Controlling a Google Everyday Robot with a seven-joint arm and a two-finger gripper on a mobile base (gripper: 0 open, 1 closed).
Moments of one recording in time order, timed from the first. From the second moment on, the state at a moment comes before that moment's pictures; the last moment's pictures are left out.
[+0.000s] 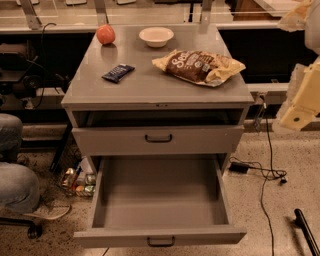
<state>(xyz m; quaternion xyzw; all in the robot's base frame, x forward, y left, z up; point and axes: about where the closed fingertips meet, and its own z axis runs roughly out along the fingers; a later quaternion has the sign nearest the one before) 0.422 -0.189 1.051 -0.60 0.75 -0.10 0.24</state>
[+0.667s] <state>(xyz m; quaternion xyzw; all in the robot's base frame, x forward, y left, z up) 0.471 -0.187 1.045 -0.59 0.75 -0.07 0.29</state>
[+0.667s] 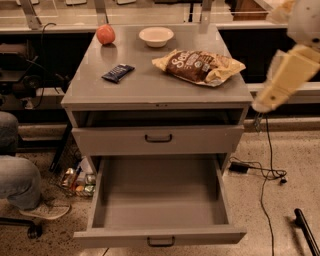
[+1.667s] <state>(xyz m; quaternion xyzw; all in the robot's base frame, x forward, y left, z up) 0.652 -0.146 0.985 -0.51 0.77 0.04 0.40</state>
